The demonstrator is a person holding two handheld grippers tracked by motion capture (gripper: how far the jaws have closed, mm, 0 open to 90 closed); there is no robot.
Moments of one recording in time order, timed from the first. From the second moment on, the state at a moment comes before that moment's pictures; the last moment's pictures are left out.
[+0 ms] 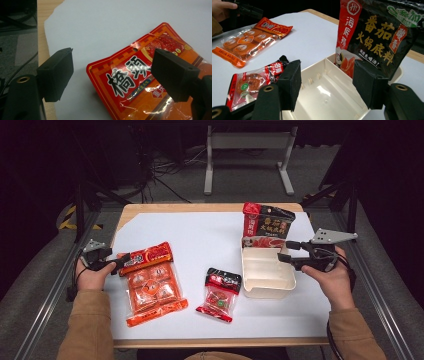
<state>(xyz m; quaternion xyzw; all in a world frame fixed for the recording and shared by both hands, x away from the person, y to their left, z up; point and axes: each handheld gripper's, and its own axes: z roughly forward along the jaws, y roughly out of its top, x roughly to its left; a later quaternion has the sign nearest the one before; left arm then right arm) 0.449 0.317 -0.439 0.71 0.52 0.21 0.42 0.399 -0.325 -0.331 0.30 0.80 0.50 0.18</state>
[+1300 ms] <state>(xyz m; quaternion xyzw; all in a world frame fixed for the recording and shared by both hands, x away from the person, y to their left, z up) 0.452 0.314 -0.456 0.72 0.53 0.09 0.43 0.400 -0.318 -0.335 0.28 0.81 0.49 0.17</state>
